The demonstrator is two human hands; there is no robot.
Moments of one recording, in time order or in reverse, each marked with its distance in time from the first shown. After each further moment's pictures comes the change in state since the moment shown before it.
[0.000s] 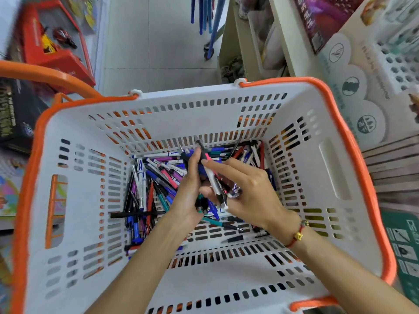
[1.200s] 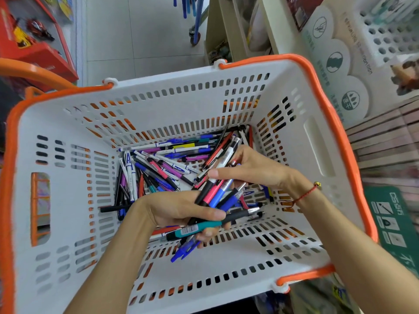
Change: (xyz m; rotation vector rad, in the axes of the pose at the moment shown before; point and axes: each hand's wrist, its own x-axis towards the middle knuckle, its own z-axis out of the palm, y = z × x) left_hand -0.005 0.013 -0.027 0.611 -1.022 -0.516; right_hand 0.009 0.022 -0.040 0.763 -0.584 0.610
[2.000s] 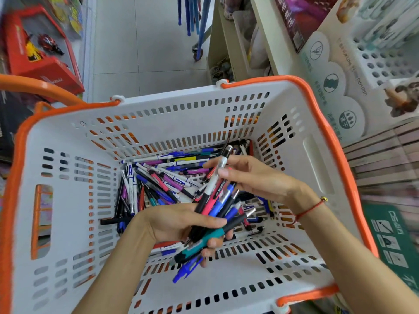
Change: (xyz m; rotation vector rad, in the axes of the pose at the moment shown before) left_hand -0.002 0.006 0.006 -0.149 0.073 -0.014; right_hand 0.003 0.003 -0.011 0.277 -0.014 0.058
